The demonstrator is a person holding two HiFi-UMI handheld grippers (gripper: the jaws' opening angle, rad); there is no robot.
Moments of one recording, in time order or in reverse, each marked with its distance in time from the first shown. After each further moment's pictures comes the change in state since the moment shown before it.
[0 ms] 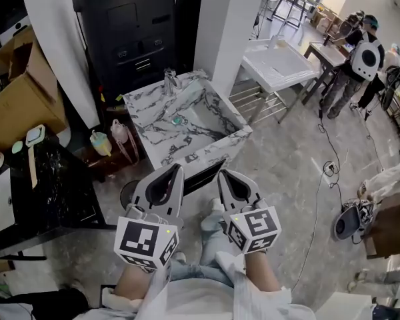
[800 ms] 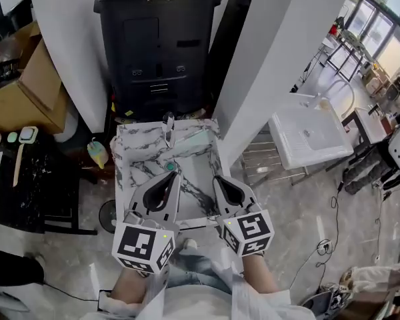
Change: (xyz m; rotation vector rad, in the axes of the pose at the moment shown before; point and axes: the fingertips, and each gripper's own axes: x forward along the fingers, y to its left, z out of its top) left arm 0.247 0.075 0.029 -0.055 -0.032 0.358; right arm 0.226 -0.175 0.070 -0.152 0.067 0.369
